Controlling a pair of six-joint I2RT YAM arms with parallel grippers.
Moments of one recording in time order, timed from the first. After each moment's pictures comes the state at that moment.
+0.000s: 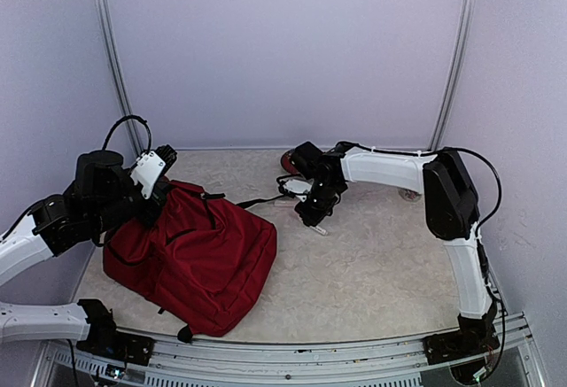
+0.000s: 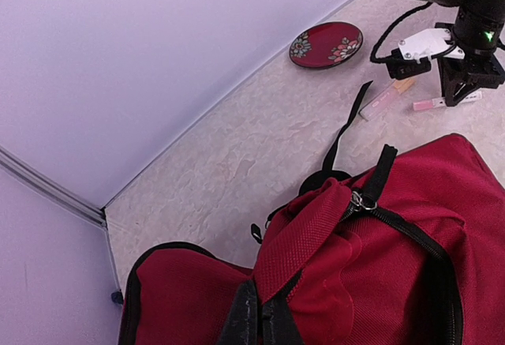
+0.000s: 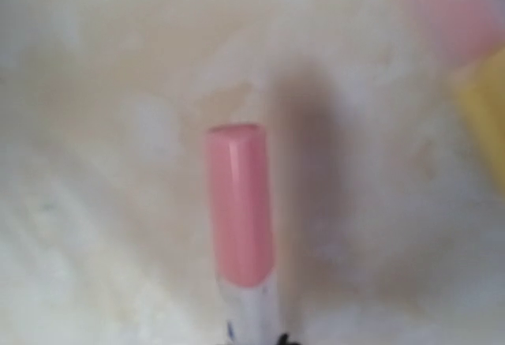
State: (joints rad) left arm -0.70 0.83 0.81 -0.41 -0.34 0.34; right arm 0.76 2.26 1.87 -0.87 0.01 -0.14
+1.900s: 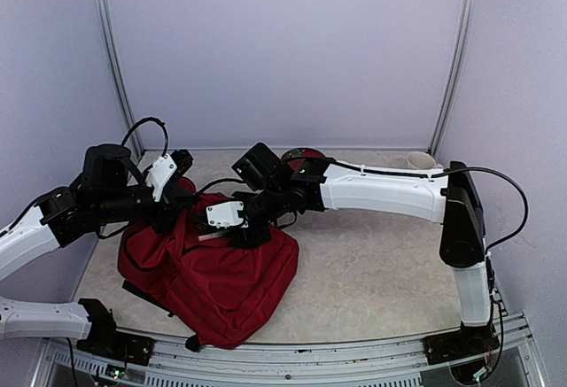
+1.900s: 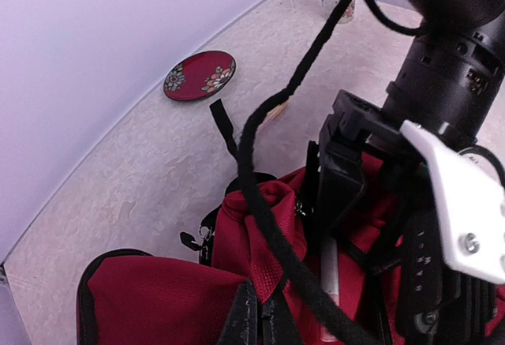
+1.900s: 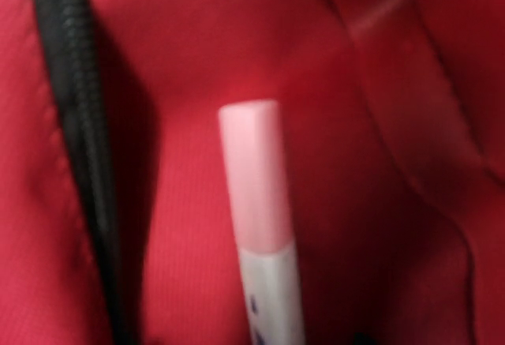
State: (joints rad) left arm -0.66 0.90 0.84 -0.41 0.11 0.30; right arm 1.09 2.14 1.90 -0.57 -0.17 -0.85
